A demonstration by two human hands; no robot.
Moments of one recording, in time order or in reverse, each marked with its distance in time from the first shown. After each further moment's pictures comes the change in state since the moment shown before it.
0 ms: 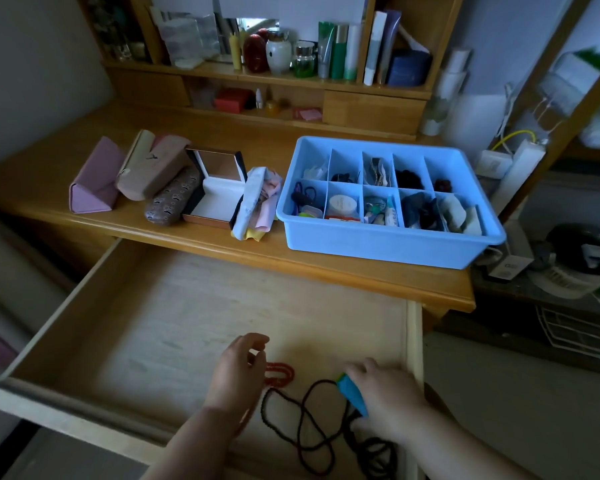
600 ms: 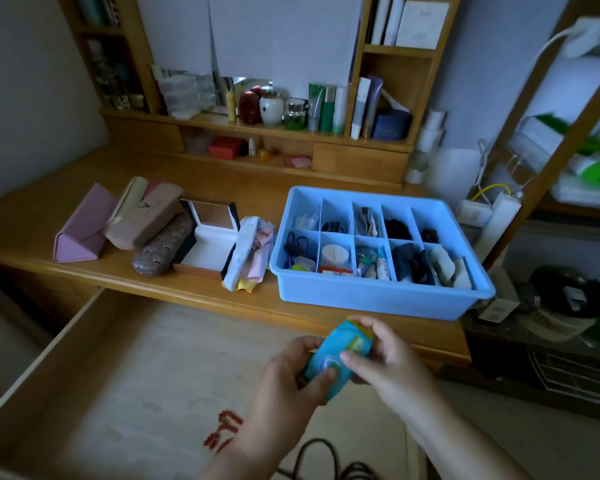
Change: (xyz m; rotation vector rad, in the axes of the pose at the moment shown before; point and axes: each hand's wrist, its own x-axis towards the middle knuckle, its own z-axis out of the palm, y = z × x) left_hand 0.004 0.136 -0.017 -0.620 -0.262 0.086; right_hand -0.015 -0.001 -0.102 1.413 0.509 -0.120
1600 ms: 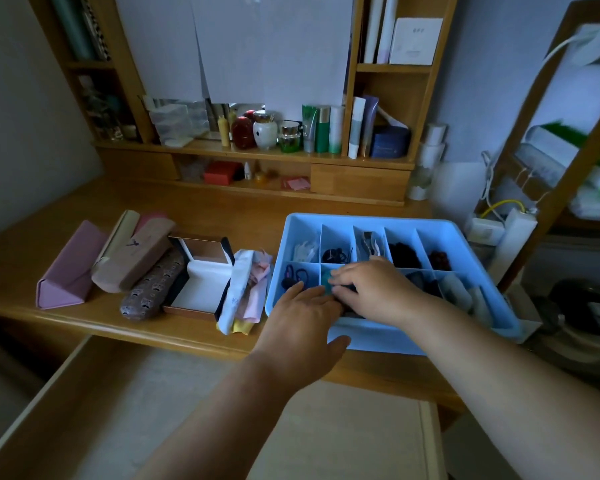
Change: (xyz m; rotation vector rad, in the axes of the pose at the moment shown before) left_hand 0.120 0.054 -0.015 1.237 -0.100 0.570; right_hand 0.151 -0.073 -0.027 -1.195 -0.134 -0.426
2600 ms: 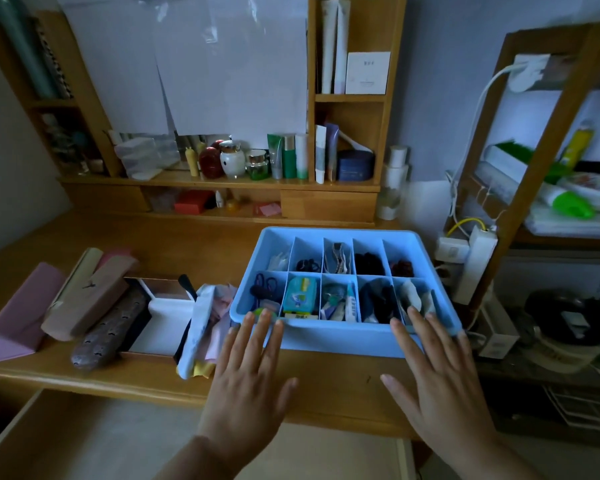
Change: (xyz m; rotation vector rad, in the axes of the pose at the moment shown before) left_hand -0.027 -0.014 0.037 0.210 0.144 -0.103; right_hand -0.131 0.059 0.044 -0.196 0.397 0.294
